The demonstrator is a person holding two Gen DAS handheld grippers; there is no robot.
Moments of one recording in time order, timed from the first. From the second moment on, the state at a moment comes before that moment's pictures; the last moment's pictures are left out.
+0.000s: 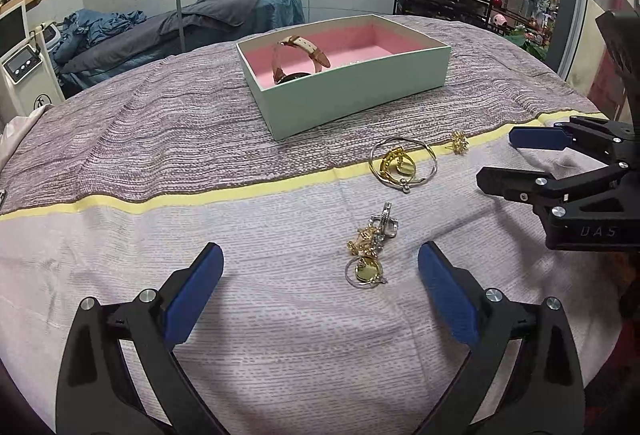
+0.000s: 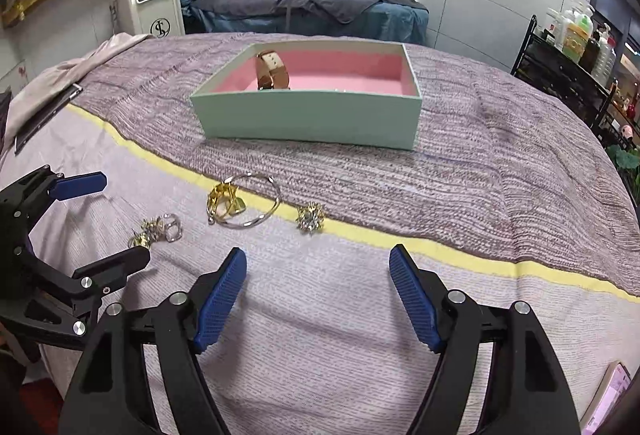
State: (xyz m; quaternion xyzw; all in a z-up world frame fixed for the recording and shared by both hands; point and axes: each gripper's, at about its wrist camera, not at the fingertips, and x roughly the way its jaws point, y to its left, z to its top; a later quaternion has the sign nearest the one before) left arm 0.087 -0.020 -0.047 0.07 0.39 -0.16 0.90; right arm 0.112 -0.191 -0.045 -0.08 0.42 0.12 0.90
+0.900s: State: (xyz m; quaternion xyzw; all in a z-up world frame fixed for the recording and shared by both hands) left arm 0.101 -0.034 -0.049 0.05 0.41 -0.22 0.89; right arm 0.135 -0.186 -0.052 -0.07 0.43 0.14 0.89
